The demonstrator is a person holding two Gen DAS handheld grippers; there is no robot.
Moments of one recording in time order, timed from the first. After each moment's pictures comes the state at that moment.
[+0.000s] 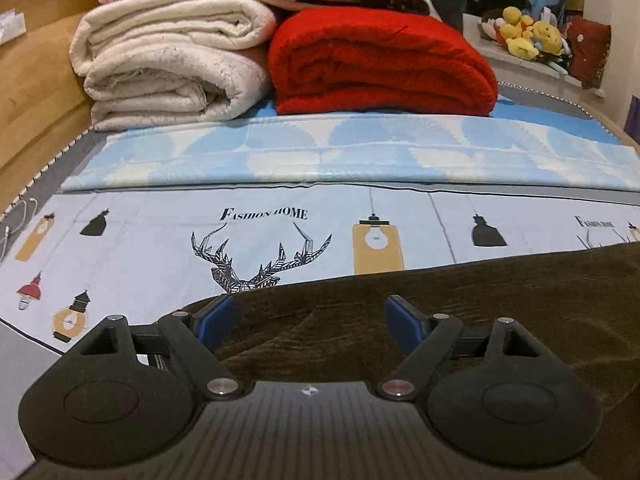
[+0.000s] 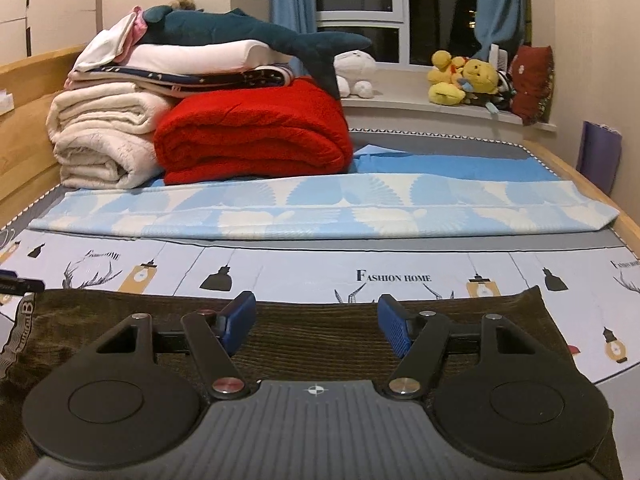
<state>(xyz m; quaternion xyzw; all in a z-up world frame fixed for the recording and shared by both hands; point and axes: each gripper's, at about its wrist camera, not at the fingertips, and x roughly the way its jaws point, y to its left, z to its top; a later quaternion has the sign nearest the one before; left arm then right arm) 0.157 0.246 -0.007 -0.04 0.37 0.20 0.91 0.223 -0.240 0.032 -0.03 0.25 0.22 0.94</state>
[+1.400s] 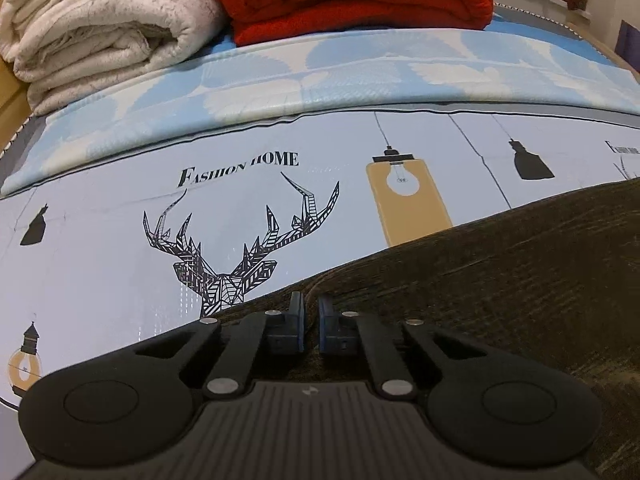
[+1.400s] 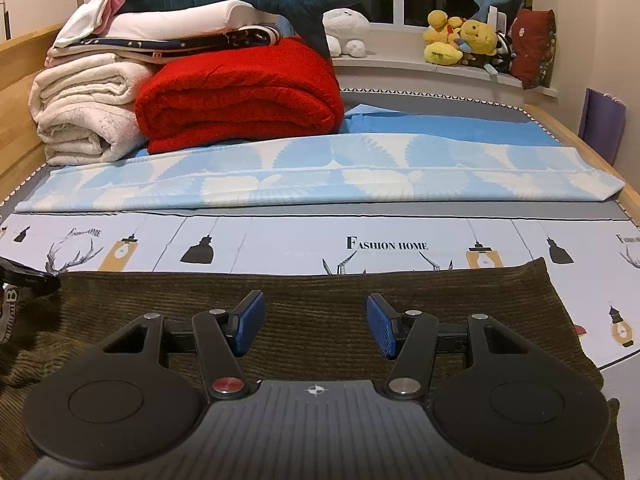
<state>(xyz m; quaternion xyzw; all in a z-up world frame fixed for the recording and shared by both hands) 0.233 0.299 -0.081 0.00 0.46 0.14 0.88 0.261 -0.242 0.011 -0.03 0.31 0.22 0.93</state>
